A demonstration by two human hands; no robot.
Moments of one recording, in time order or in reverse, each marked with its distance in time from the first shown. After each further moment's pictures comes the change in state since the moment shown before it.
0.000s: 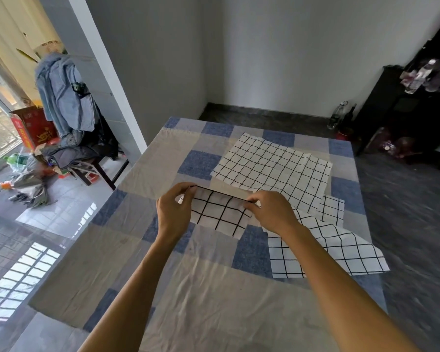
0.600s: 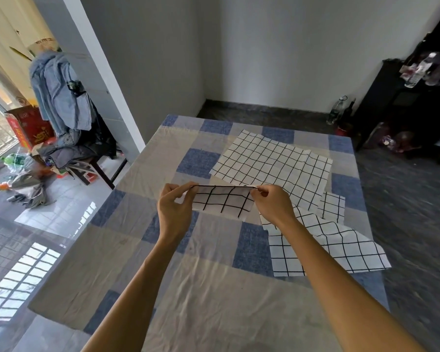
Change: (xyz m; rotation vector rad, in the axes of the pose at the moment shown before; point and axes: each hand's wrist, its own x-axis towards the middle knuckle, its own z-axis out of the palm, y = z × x) left_hand 0.004 -0.010 0.008 -0.035 0.022 -0.068; right_hand 0.014 0.006 0.012 0.325 0.167 0.262
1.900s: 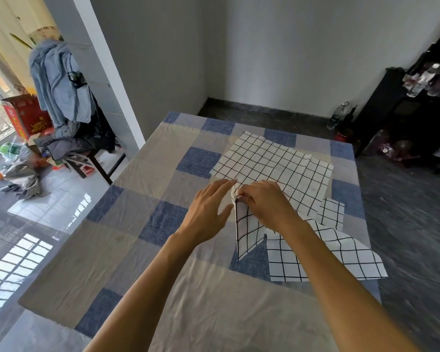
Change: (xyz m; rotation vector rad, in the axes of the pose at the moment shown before) left_hand -0.004 0.009 0.034 0.491 -0.507 0.409; right_hand 0.009 -0.021 -0.005 -0.555 -0.117 -0.577
